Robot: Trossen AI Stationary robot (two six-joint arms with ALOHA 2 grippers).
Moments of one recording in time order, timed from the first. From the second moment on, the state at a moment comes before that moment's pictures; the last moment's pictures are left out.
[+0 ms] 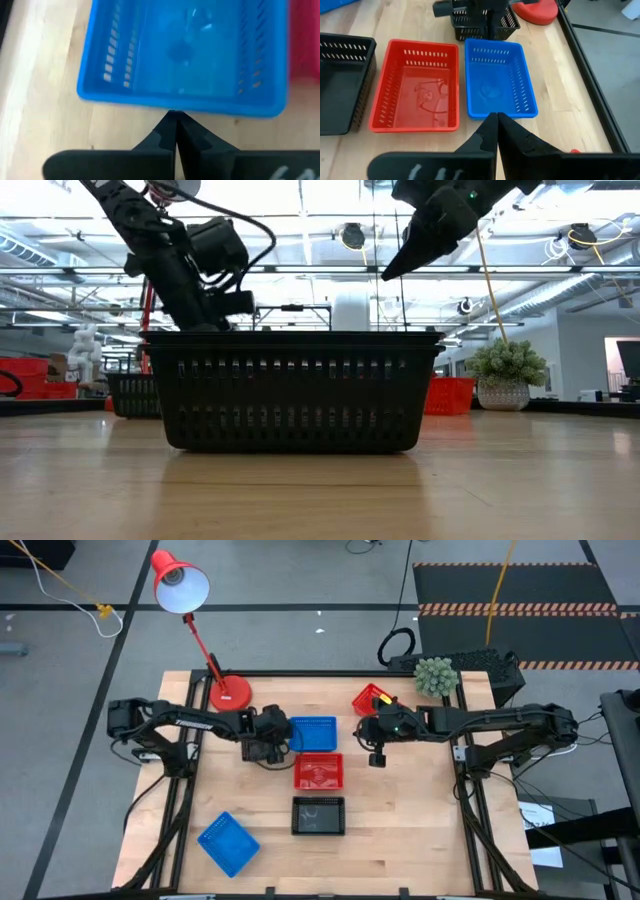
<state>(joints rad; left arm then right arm) 0.24 1.51 0.71 -0.17 -0.11 0.24 -0.07 1.26 0.92 -0.35 0.13 -0.15</state>
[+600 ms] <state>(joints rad) 0.24 1.40 0.73 -0.22 -0.20 0.20 -0.07 1.26 0.92 -0.41 0.16 -0.12</state>
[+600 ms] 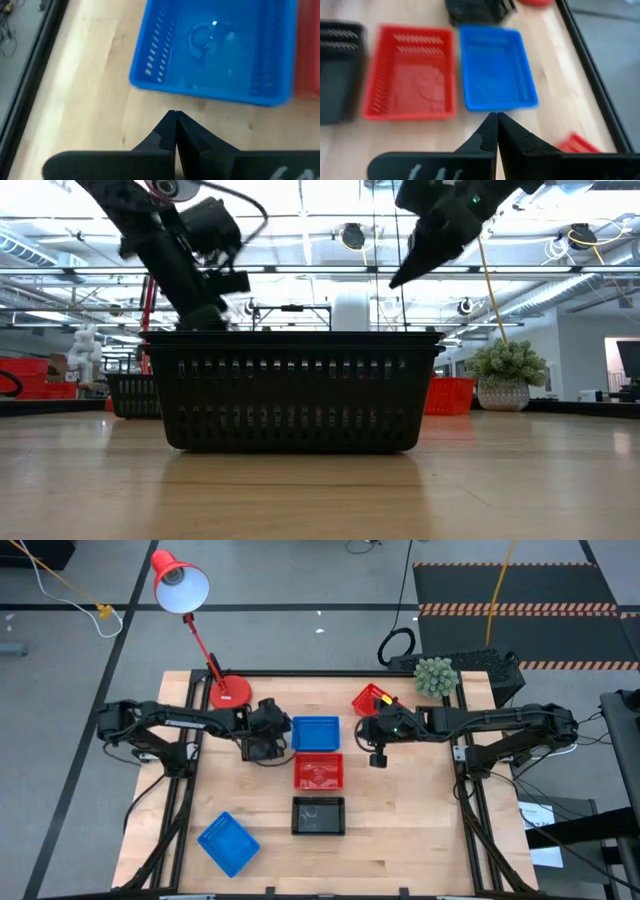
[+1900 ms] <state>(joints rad) 0.06 1.02 0.77 -0.39 -0.20 0.12 -0.32 1.26 0.56 -0.28 0.26 -0.20</state>
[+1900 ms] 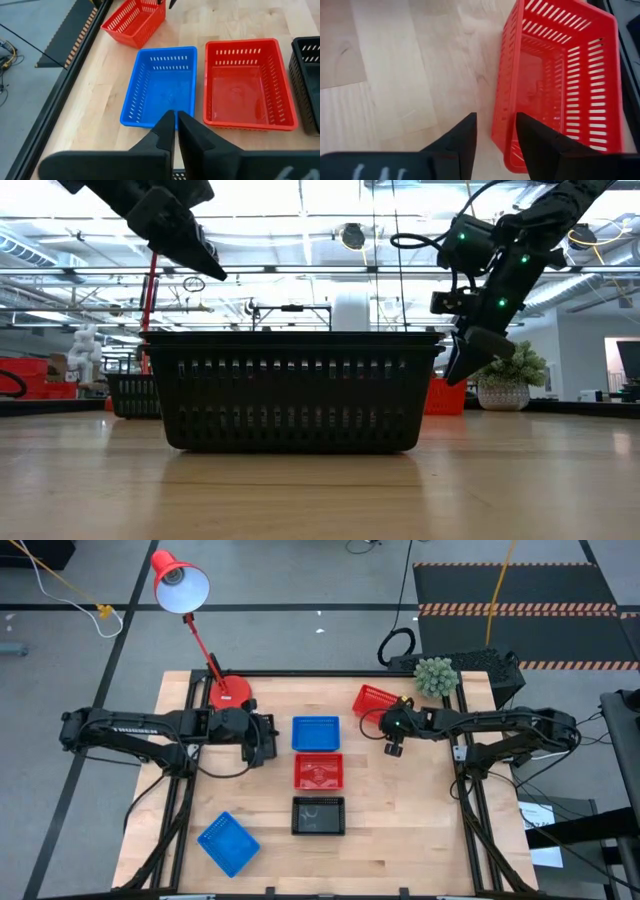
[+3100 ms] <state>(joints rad) -0.01 1.02 0.77 -0.46 -0.19 -0.01 -0.09 1.17 0.74 -0.43 0.29 -0.06</state>
